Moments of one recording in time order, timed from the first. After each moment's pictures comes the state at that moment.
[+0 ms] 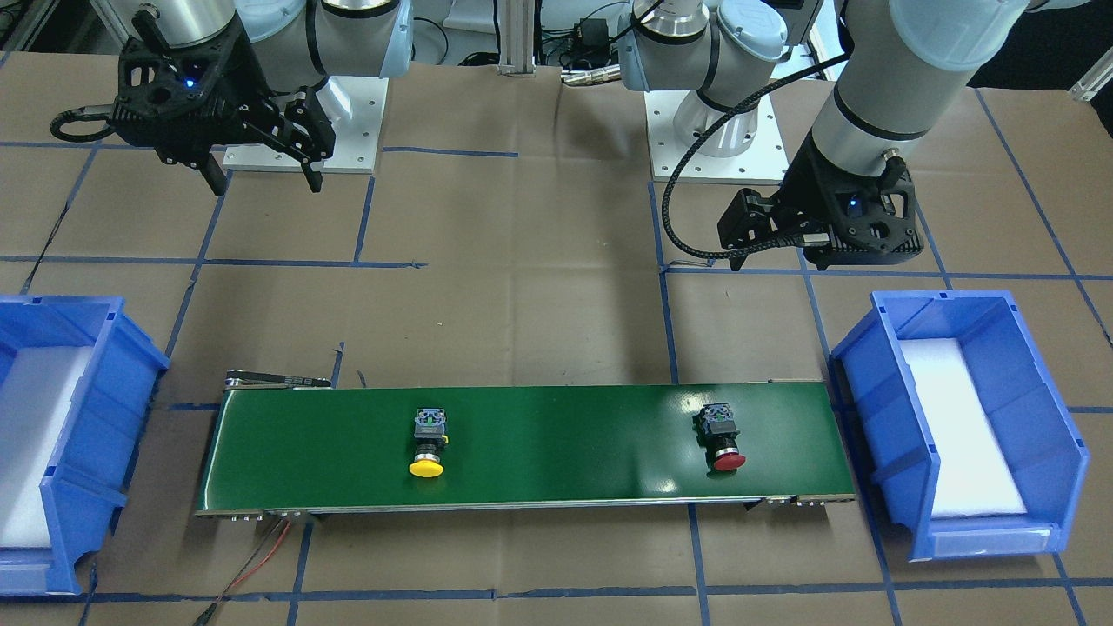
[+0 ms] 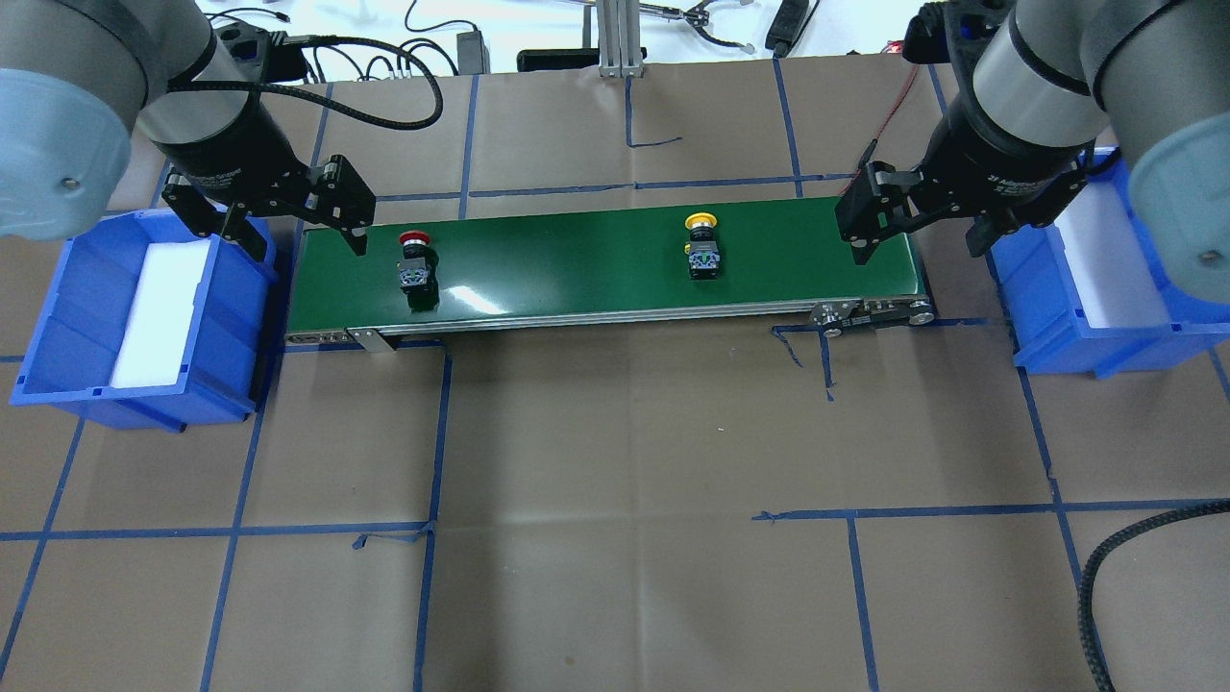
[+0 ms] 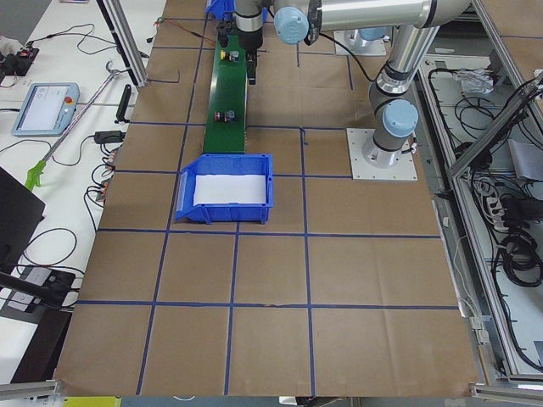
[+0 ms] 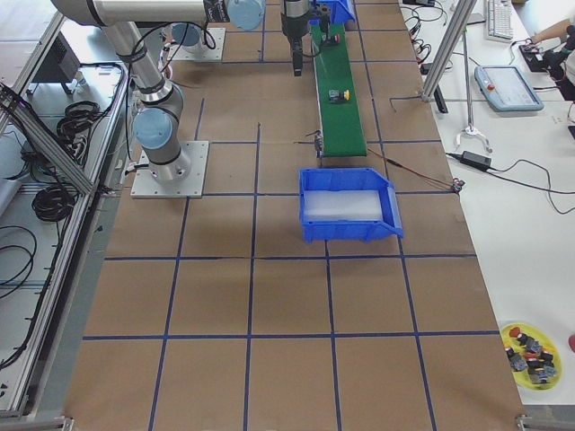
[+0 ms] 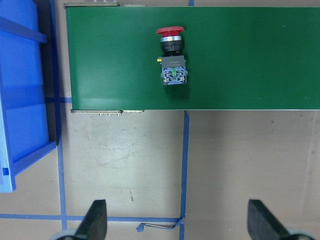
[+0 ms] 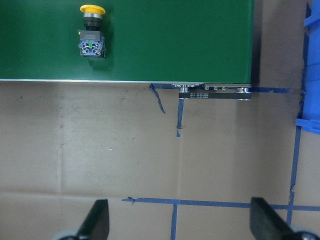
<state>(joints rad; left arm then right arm) -1.50 -1.61 -1.61 -1.51 1.58 0.04 1.57 -1.70 1.69 -1.63 -1.53 -0.05</state>
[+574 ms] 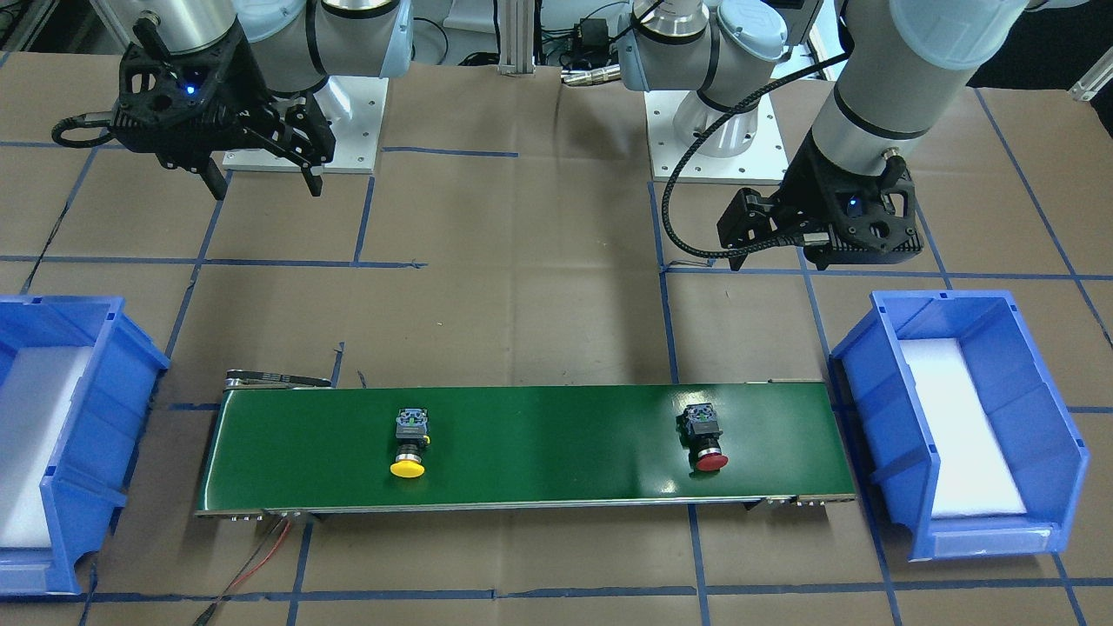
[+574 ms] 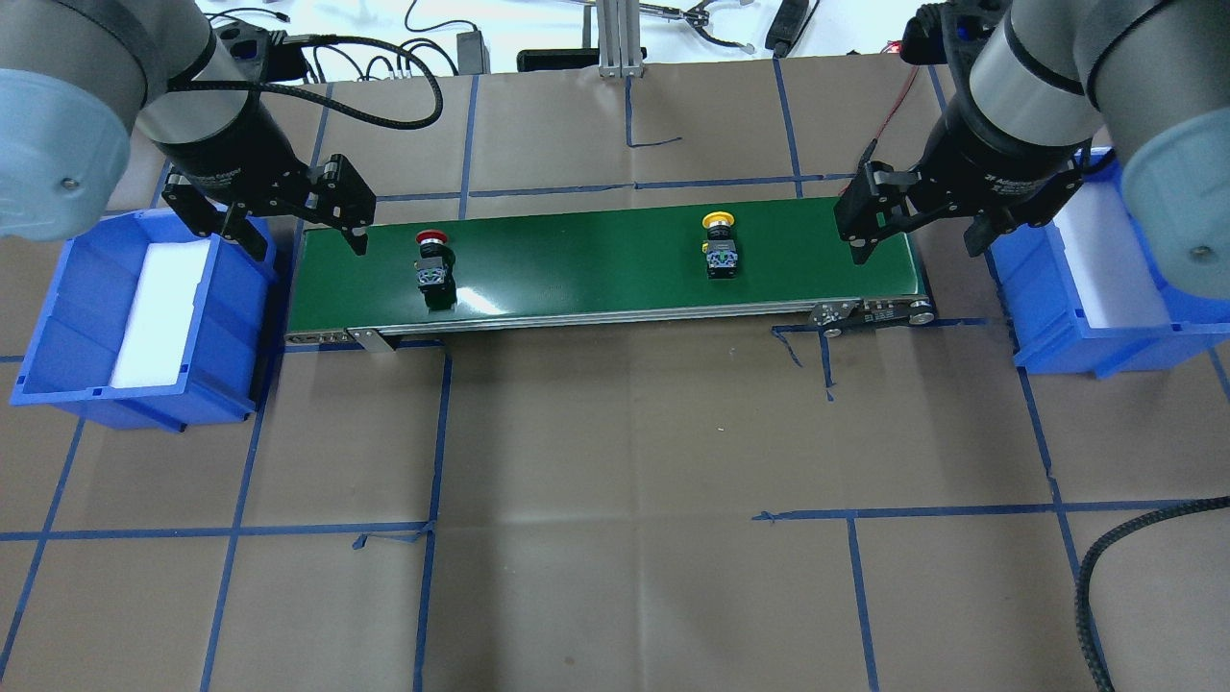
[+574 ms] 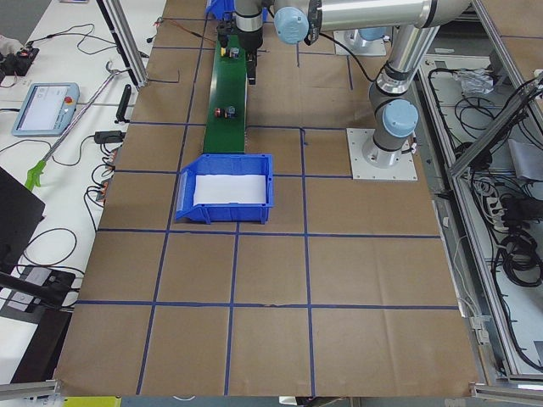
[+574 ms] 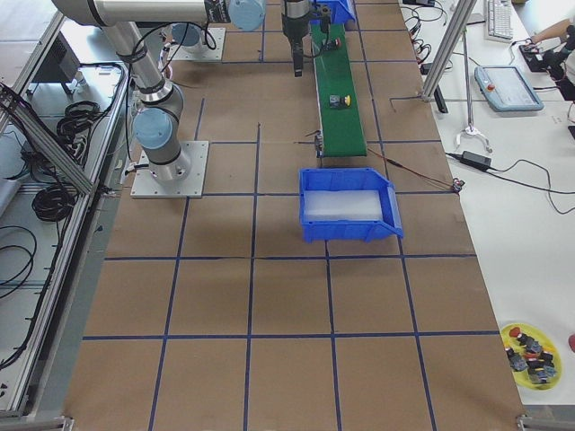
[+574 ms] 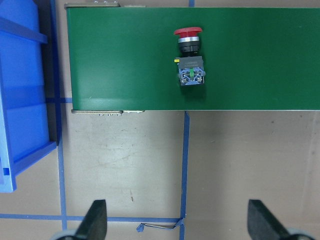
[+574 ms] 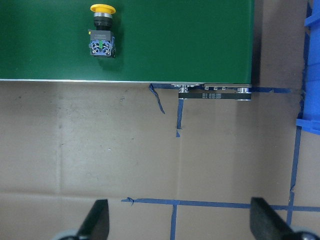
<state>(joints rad) -1.50 -1.61 -1.62 -1.51 1.57 0.04 1.57 -1.69 1.69 -1.64 -1.53 -0.05</state>
